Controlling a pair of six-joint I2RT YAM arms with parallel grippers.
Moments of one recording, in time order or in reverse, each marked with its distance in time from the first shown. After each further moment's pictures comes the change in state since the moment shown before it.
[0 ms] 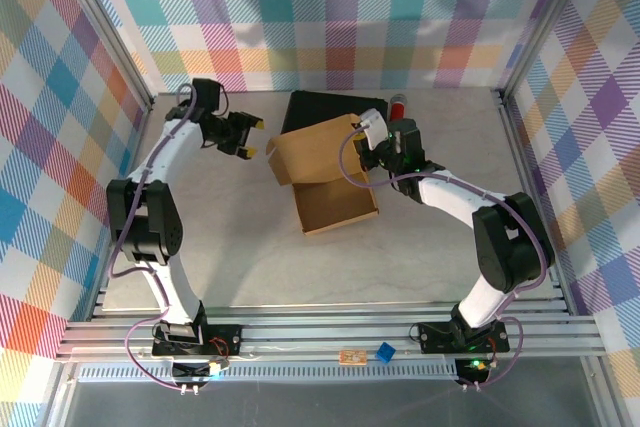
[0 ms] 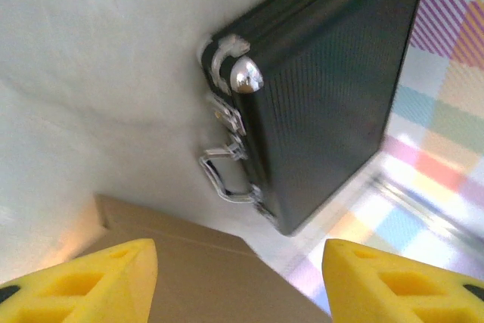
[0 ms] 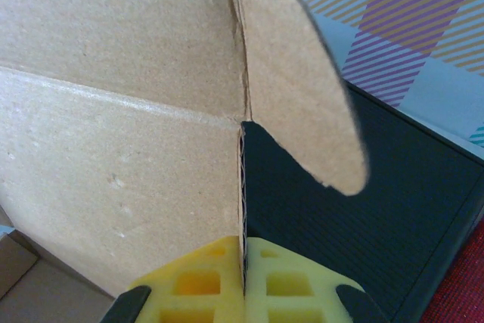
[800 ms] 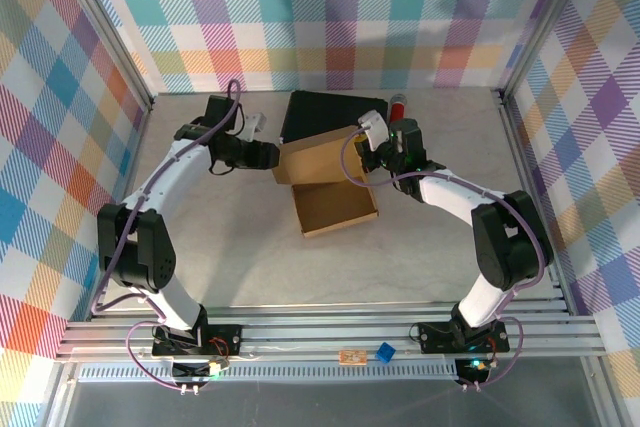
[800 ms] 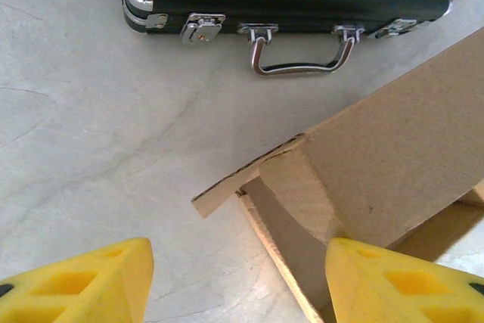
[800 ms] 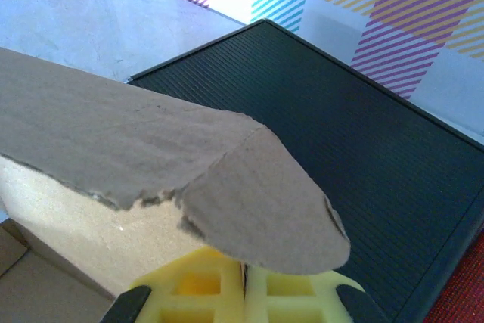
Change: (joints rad) left arm -0.138 -0.195 -0.247 0.035 -0.080 1.071; right arm -0.014 0.016 0.000 -0.013 -0.041 -0.020
